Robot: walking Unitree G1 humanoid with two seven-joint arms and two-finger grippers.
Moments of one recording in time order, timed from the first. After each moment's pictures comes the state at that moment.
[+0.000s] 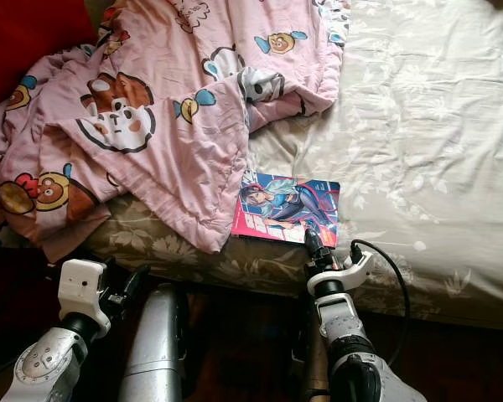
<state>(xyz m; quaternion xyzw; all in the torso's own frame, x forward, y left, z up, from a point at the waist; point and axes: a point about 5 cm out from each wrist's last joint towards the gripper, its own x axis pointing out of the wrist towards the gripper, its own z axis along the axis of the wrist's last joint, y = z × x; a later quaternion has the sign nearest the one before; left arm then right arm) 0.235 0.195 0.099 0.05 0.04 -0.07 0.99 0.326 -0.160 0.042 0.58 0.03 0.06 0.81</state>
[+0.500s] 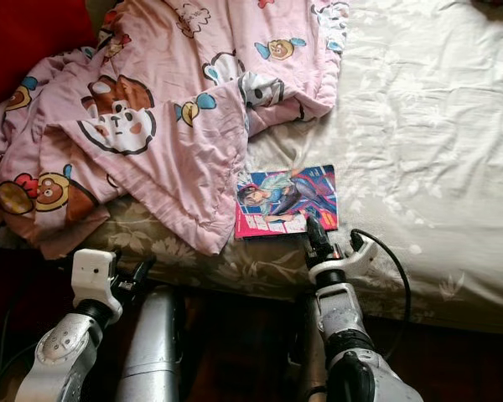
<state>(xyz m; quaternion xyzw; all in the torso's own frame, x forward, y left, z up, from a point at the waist) 0.265 0.187 0.097 0.02 0.02 -0.05 1.00 0.336 -0.160 0.070 0.44 -0.03 0.12 0.89</state>
